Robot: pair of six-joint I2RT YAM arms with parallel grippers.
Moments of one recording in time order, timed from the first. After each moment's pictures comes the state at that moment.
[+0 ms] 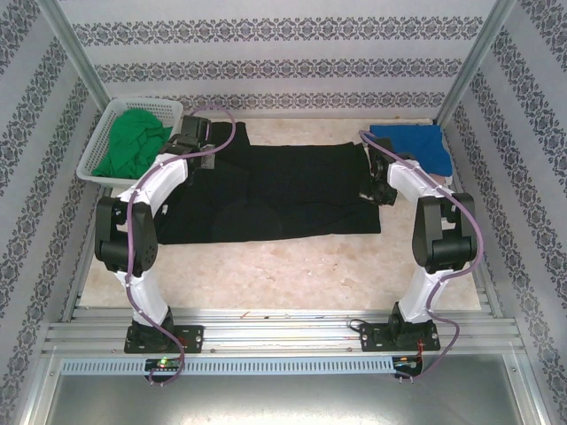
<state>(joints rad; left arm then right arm) -0.14 1.85 1.49 -0.48 -0.26 -0.09 0.08 1.84 1.32 -0.80 0.06 0.49</state>
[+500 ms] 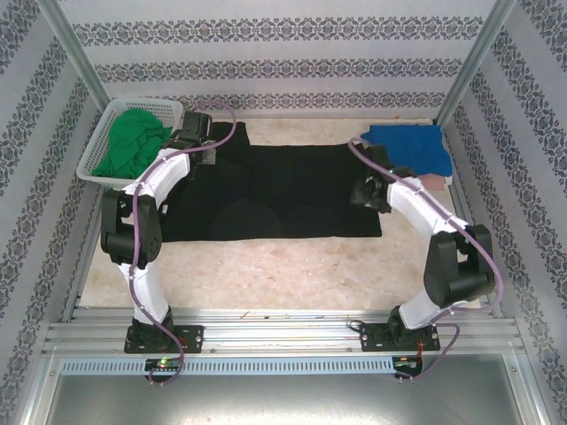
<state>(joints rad) -0.14 1.92 1.57 -0.48 -0.25 -0.08 0.24 1.56 1.13 -0.72 0.13 0.45</state>
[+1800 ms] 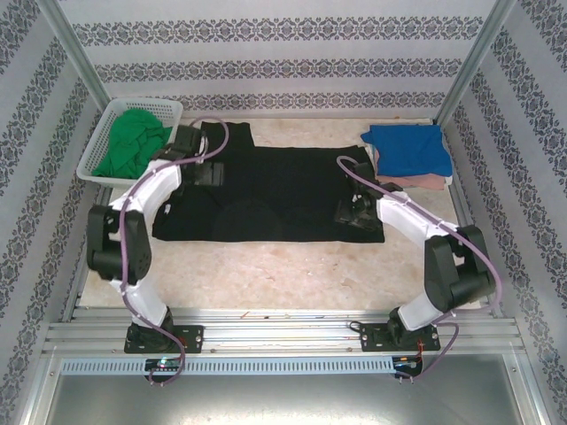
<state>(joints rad) -0.12 1.73 1.34 -0.64 -0.07 -0.12 0.32 1.58 1.02 -0.66 0.03 0.57</state>
